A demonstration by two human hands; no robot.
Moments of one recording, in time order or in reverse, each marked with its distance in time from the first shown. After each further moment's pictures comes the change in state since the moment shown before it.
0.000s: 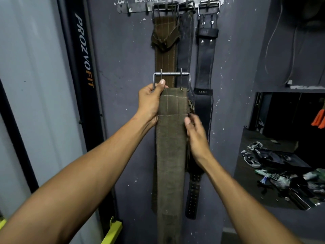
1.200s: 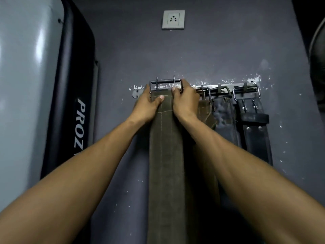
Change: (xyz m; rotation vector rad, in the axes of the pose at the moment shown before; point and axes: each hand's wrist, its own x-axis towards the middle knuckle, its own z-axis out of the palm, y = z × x) left_hand 0.384 0.116 -0.045 0.567 -0.217 0.570; right_hand 0.438 -0.137 0.182 -0.570 0.452 -0.687
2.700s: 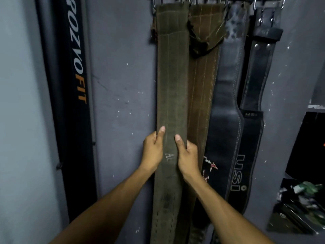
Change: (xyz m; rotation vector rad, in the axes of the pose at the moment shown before) left_hand -0.350 -0.135 0.095 -0.357 0.101 -0.543; right_hand -0.384 0.109 -0.096 0.417 -0.263 0.659
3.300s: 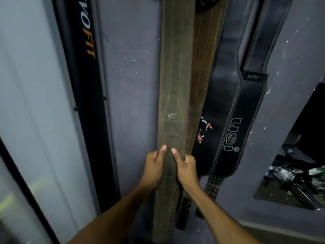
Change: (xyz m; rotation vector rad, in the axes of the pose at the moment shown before) left_hand -0.198 -0.069 -0.006 -0.002 -0.014 -0.288; right_hand -0.152 0.054 -0.076 -0.118 -0.119 0.272
